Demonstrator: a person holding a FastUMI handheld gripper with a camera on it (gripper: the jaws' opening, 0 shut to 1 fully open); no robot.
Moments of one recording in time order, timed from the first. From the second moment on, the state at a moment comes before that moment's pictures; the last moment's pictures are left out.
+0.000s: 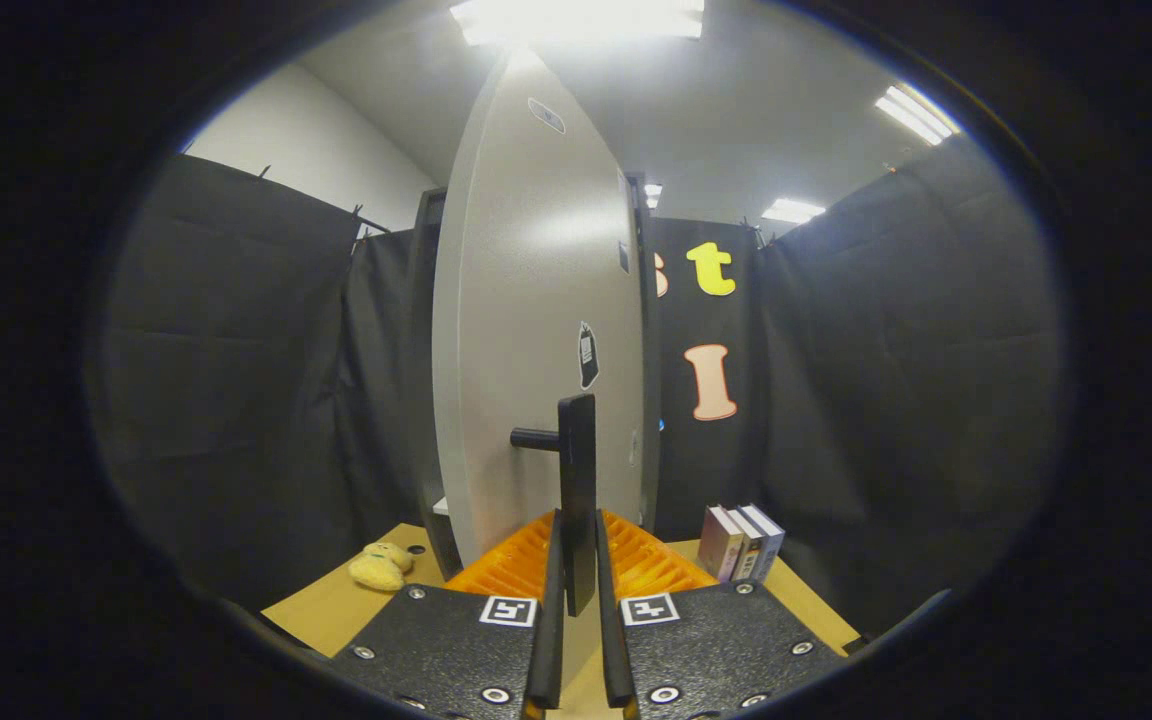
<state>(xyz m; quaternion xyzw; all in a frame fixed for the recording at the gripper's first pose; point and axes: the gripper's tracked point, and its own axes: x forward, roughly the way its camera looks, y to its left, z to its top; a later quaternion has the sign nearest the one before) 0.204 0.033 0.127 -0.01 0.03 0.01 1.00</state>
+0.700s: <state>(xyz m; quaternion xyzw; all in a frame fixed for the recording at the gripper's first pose) 0.181 0.015 0.165 0.00 -0.04 -0.13 0.99</state>
